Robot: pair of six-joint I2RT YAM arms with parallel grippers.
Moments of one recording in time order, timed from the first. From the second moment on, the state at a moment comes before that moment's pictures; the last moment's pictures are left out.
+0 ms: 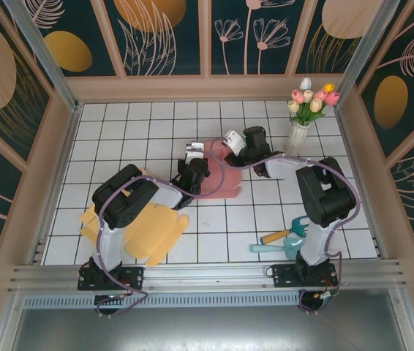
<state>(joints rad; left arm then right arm) -0.78 2.04 0.92 0.76 -0.74 -0.15 0.44 1.83 1.03 0.11 -0.14 -0.43</state>
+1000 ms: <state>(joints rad) -0.81 2.09 1.03 0.68 -0.73 -0.17 0.64 1.91 0.97 0.31 0.74 0.09</state>
